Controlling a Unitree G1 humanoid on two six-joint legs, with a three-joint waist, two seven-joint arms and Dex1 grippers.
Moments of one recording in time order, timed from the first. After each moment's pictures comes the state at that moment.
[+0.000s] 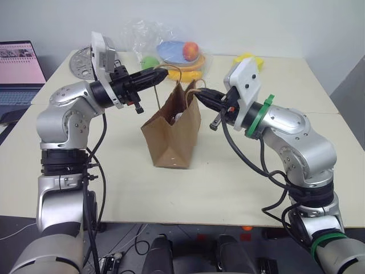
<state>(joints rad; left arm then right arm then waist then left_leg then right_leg) -0.87 0.60 0.16 0.20 -0.55 0.50 -1.10 -0.75 -0.36 0.14 -0.43 0.30 0.80 0.55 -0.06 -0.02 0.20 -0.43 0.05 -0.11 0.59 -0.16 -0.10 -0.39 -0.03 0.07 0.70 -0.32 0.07</state>
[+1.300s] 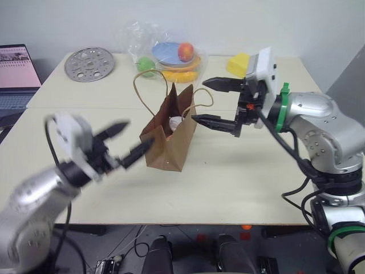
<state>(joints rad) 0.06 0.58 0.47 -0.74 -0.83 0.78 -0.56 -0.86 -0.57 0.05 -0.35 0.57 0.78 0.89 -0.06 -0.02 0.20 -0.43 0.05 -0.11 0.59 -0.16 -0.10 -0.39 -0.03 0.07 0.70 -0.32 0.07</state>
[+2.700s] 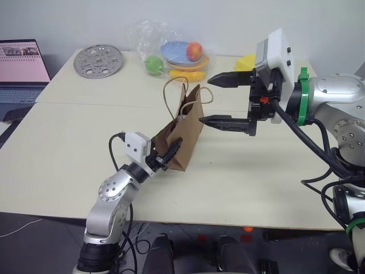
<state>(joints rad) -0.13 0.29 0.03 -0.32 -0.39 0.25 -0.50 -0.97 -0.71 0.06 -0.43 0.69 0.95 0.85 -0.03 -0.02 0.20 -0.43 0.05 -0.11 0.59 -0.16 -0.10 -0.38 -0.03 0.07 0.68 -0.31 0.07</state>
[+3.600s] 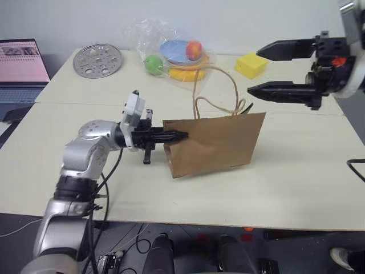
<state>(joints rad) -0.72 0.56 -0.08 0.28 -0.56 0.27 -1.46 -1.07 -1.05 -0.10 -0.30 0.89 1.16 1.01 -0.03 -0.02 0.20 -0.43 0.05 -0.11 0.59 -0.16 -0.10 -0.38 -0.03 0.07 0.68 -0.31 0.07</state>
